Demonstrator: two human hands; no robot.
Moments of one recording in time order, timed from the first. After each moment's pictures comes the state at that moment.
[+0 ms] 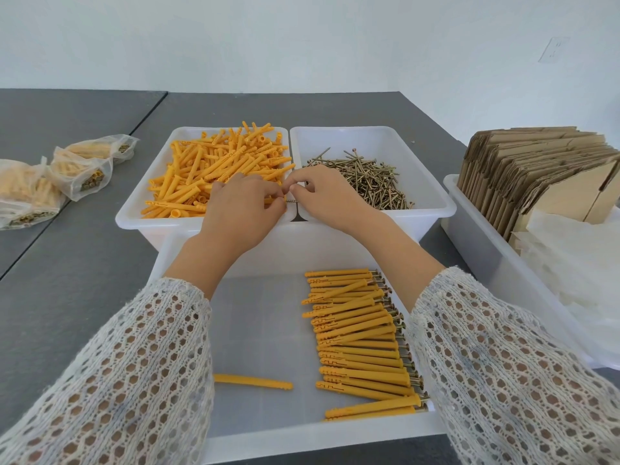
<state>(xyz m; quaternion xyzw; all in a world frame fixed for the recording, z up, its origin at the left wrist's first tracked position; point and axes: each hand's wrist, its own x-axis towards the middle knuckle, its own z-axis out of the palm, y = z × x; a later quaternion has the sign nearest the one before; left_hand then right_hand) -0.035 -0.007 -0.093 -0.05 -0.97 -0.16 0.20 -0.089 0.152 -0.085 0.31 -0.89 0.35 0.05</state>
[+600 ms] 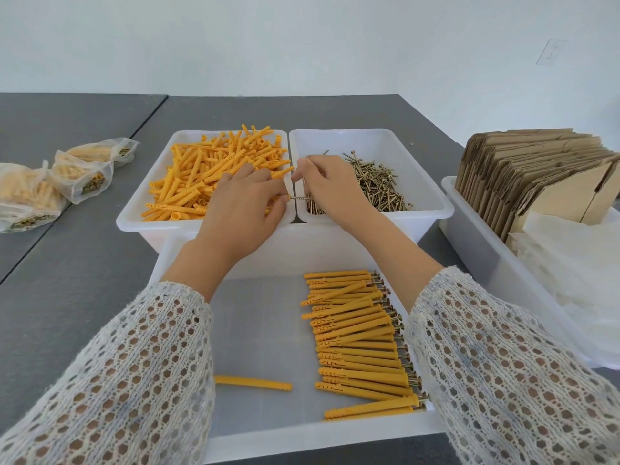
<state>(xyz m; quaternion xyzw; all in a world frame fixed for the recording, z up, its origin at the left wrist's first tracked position) -0.027 -0.007 -0.088 -0.15 -0.94 -0.10 0.28 -0.088 0.151 -0.079 0.23 -0.83 0.50 0.10</state>
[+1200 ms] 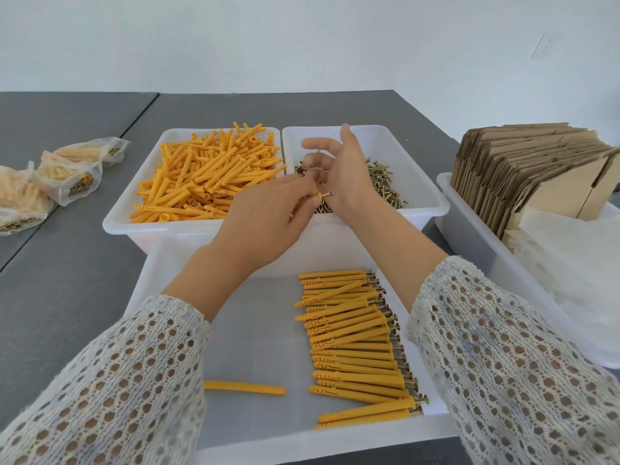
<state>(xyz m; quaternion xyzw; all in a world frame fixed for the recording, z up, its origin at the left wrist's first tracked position) -0.011 0.029 -0.077 -0.22 -0.92 -0.17 0.26 -0.099 0.160 -0.066 0.05 -0.55 0.83 -0.10</state>
